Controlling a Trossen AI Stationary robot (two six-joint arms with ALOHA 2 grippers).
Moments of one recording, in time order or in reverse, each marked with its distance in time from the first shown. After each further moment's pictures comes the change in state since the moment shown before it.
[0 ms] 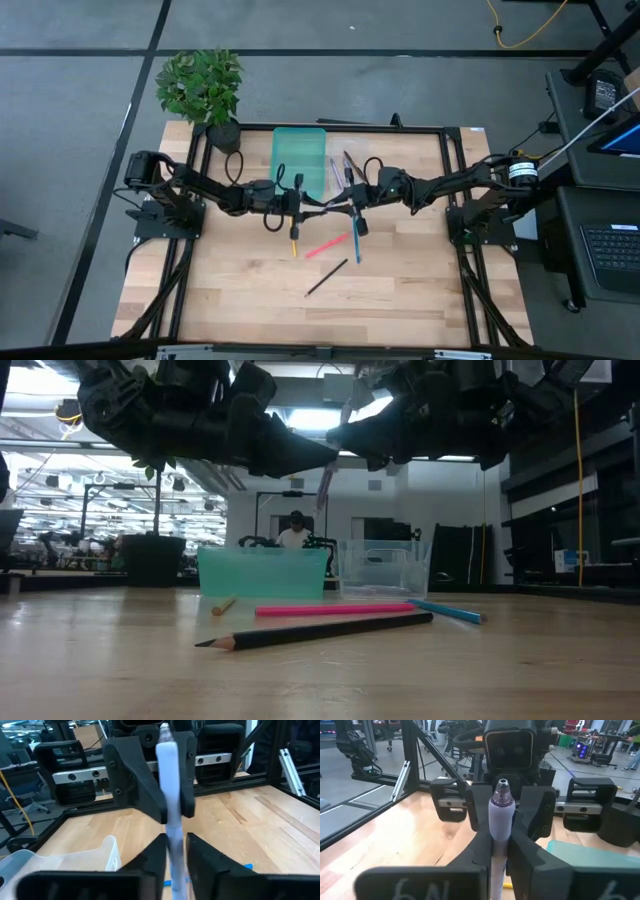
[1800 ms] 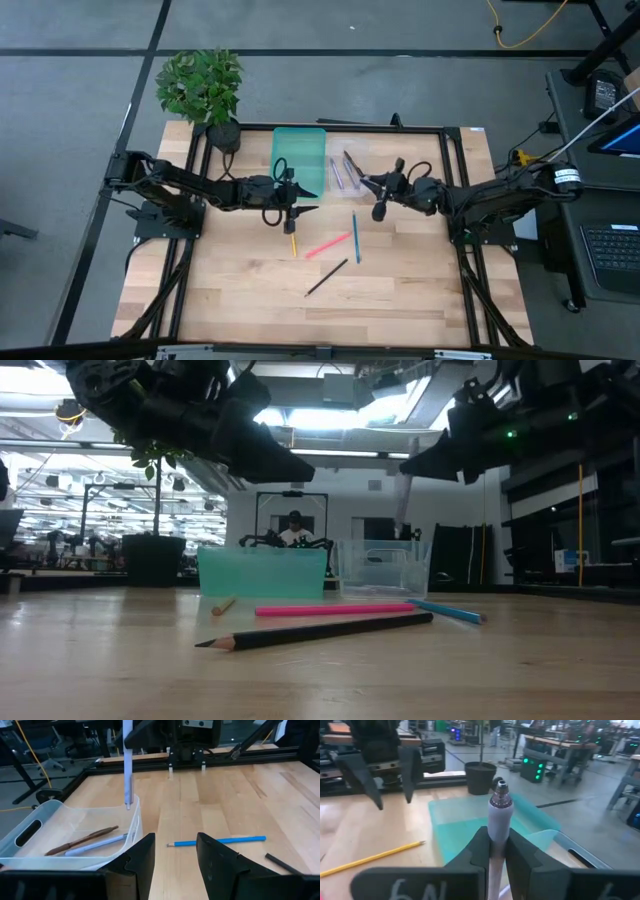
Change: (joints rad) left arm 0.025 -0.164 0.000 -0.343 -0.104 -0.082; right arm 0.075 -0.386 -0.322 -0.085 0.735 0.108
